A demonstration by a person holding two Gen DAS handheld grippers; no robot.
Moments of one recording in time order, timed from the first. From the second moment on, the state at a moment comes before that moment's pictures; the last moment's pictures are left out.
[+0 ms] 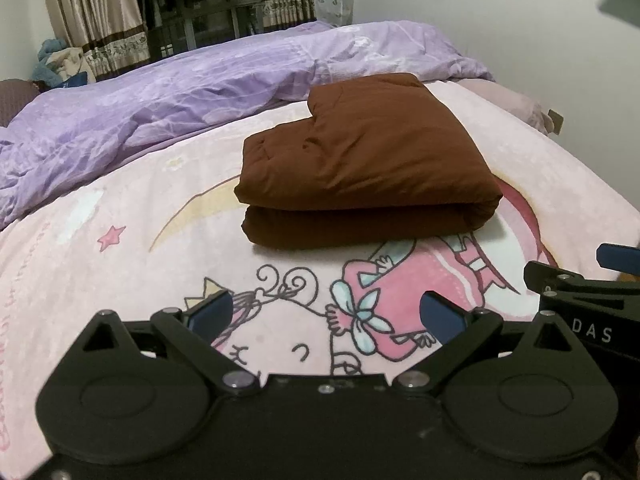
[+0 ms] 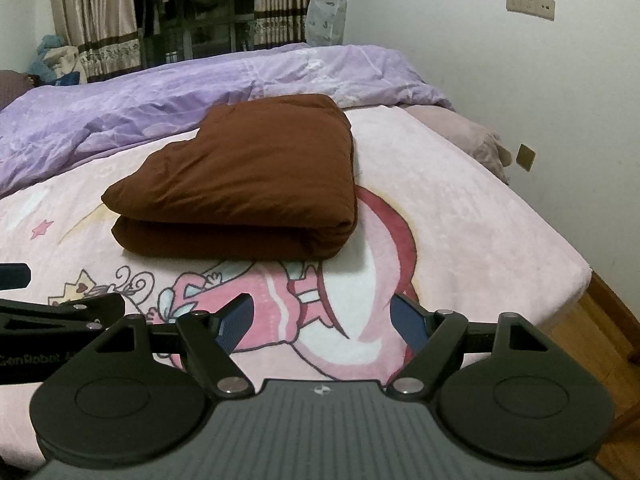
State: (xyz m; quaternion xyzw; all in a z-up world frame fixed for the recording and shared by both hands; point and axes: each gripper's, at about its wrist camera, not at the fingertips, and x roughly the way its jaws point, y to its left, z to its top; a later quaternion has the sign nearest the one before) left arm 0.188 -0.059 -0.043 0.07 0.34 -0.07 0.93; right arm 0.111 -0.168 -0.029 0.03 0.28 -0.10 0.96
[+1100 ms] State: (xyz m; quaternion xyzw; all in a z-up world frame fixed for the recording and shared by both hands) left arm 0.176 -0.060 -0.038 0.07 0.33 -0.07 0.94; right arm 0.105 -0.159 -0.025 0.03 0.27 -0.10 0.96
